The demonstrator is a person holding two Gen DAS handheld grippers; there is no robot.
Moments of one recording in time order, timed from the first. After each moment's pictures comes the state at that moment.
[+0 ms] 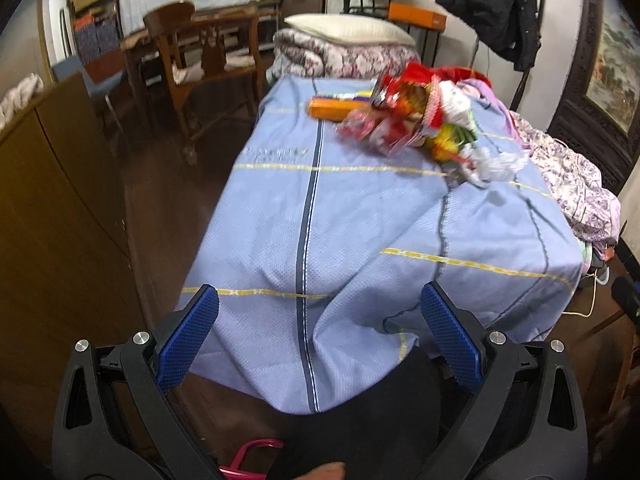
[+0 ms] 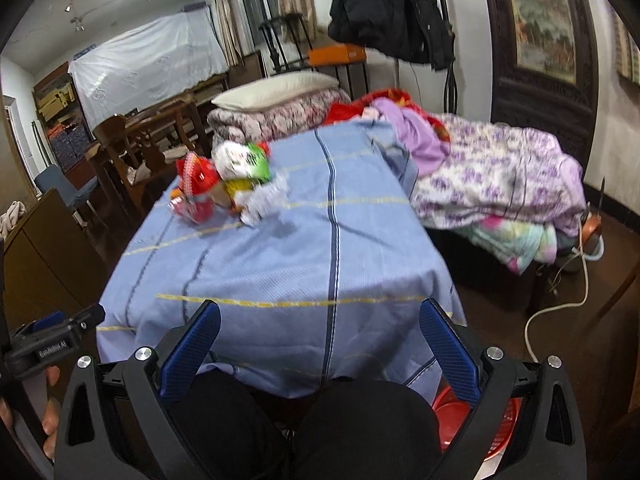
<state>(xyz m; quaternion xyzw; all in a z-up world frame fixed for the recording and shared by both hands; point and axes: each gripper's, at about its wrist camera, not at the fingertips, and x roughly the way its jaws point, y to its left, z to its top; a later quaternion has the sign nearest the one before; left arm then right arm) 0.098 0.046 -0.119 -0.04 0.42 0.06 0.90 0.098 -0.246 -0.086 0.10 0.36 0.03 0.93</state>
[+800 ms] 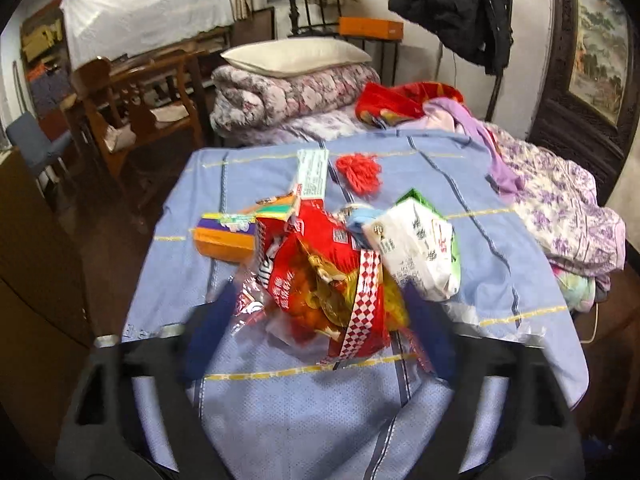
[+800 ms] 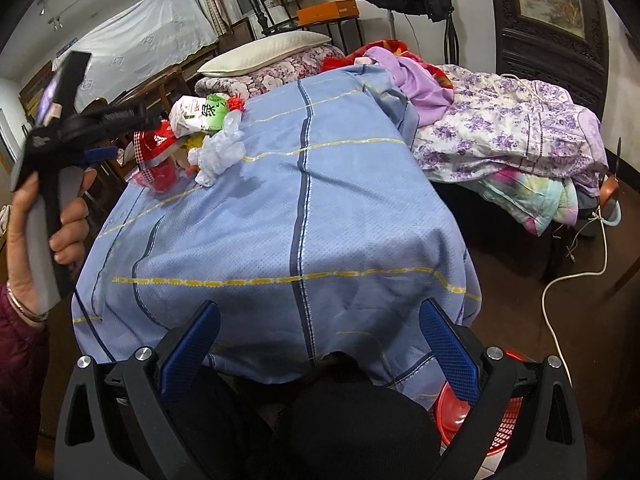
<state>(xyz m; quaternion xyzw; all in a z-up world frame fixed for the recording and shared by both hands) 0.304 -0.026 -0.101 0.01 0.39 -0.01 0.92 0.136 -0.274 -0.141 0.13 0.42 0.05 0.90</state>
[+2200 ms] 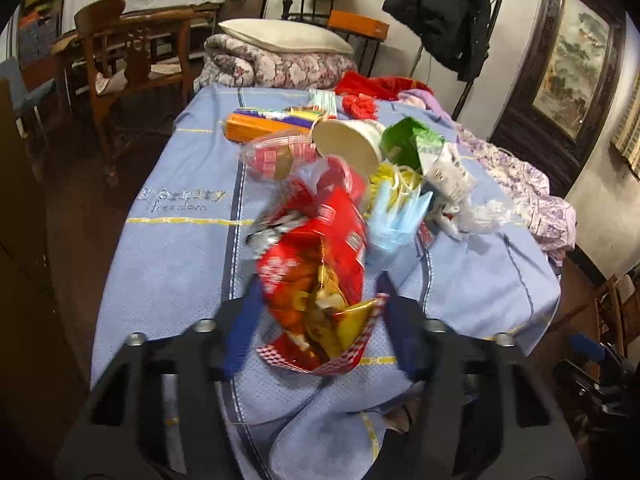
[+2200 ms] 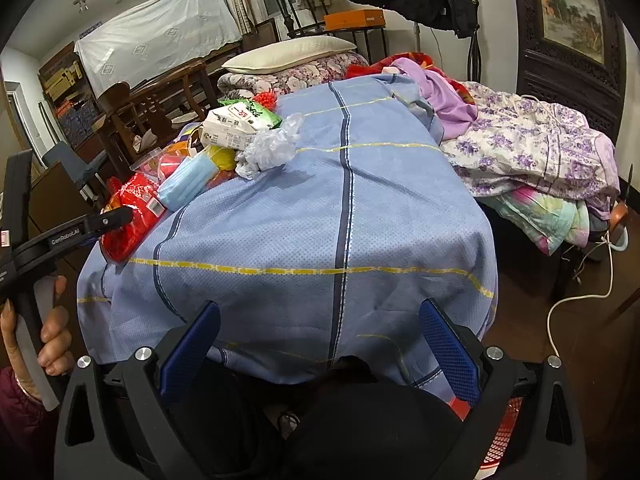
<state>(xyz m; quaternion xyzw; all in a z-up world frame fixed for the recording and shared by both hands) 0.185 0.048 -0.144 -0.07 0.38 -0.08 0.92 0.129 -0.244 -0.141 0.10 0.41 0.07 0.91</state>
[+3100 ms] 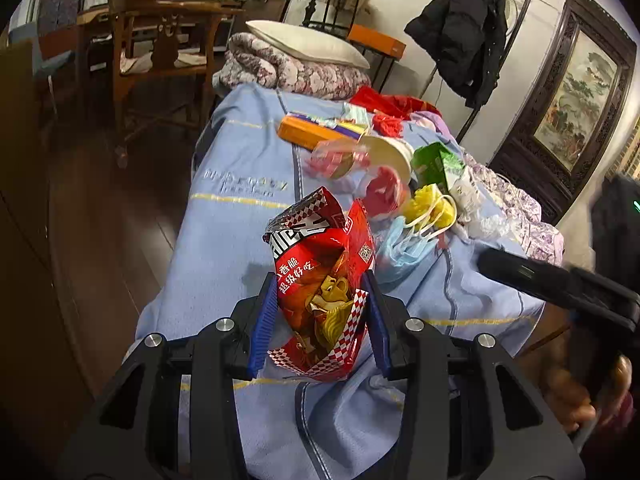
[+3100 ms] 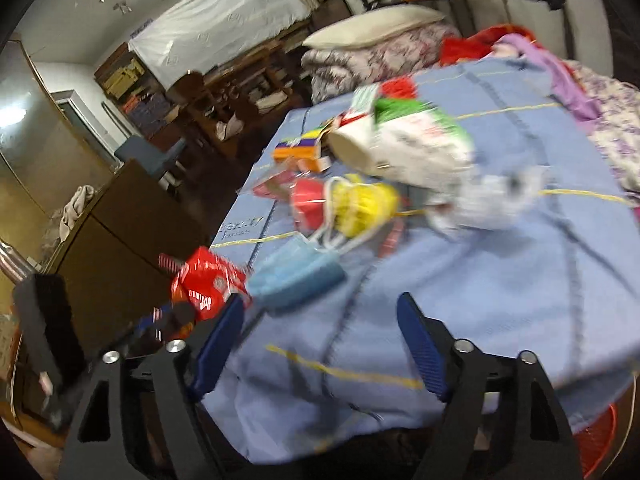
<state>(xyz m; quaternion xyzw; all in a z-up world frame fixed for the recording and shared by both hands) 0.154 0.113 -0.141 -0.13 0.38 -0.07 0.91 0.237 -0.129 -0.121 0.16 0.45 0.24 0.85</state>
